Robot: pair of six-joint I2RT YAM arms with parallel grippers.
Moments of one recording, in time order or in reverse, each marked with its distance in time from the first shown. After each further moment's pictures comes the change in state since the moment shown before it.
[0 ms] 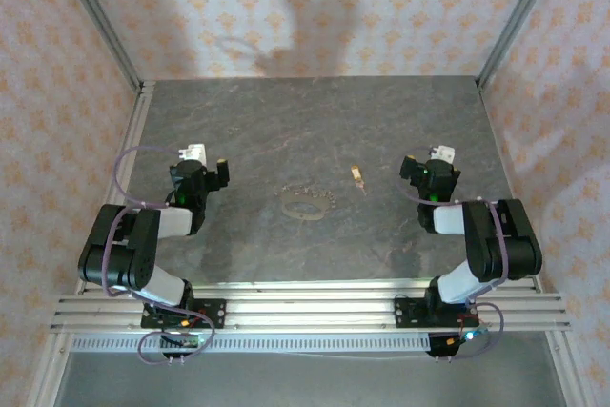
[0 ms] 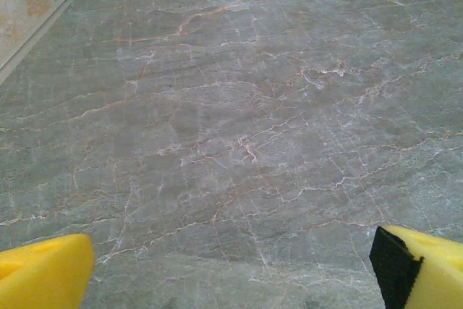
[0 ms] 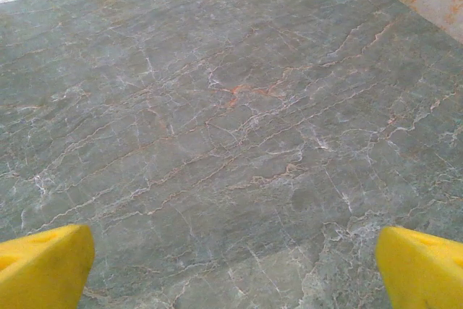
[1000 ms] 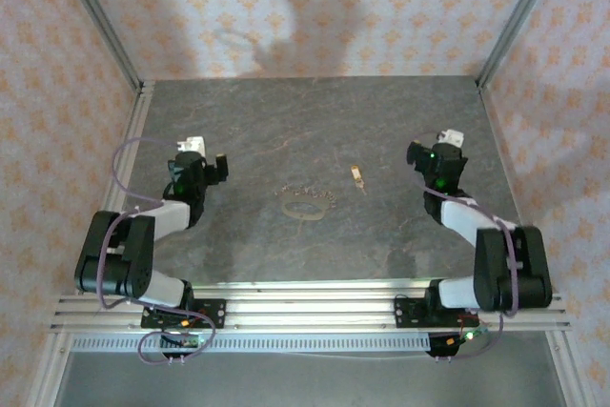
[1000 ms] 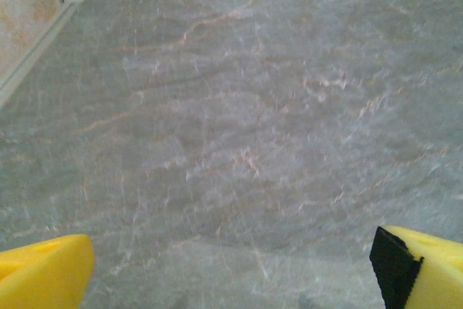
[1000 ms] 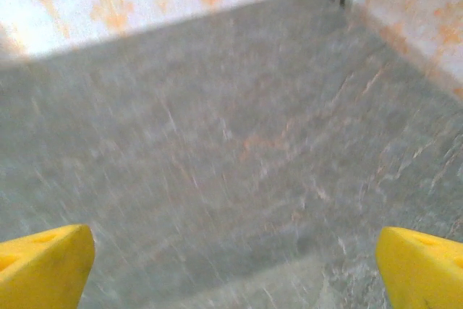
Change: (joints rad) left arm 0.000 -0.081 0.112 -0.219 -0.010 -0.010; right arm -0.004 -0.238 0.160 -0.360 0.004 0.080
